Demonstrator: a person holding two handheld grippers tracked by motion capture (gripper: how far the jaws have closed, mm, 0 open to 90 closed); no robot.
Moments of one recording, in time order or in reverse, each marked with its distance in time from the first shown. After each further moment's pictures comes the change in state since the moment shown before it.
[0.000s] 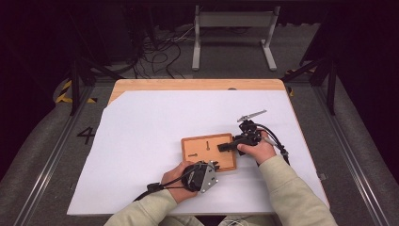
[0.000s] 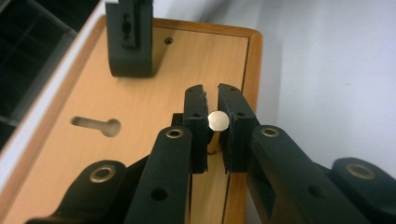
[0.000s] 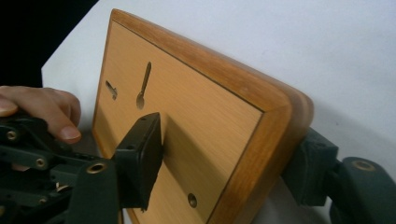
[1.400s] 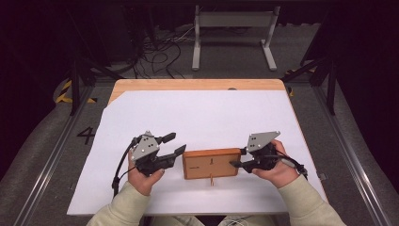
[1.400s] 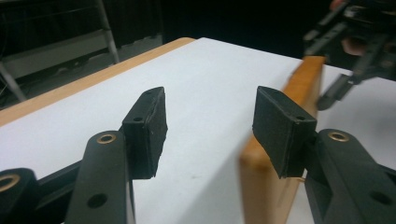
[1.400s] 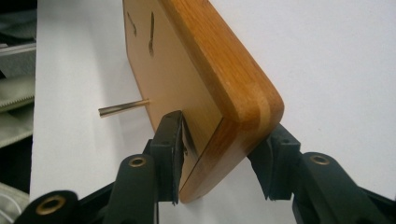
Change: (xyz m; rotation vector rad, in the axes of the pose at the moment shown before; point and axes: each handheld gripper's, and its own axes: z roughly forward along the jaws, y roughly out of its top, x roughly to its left) left arm 0.085 -0.048 -0.105 -0.307 0.049 -0.590; right arm 0.083 -0.038 -0.049 0.039 -0.204 -0.603
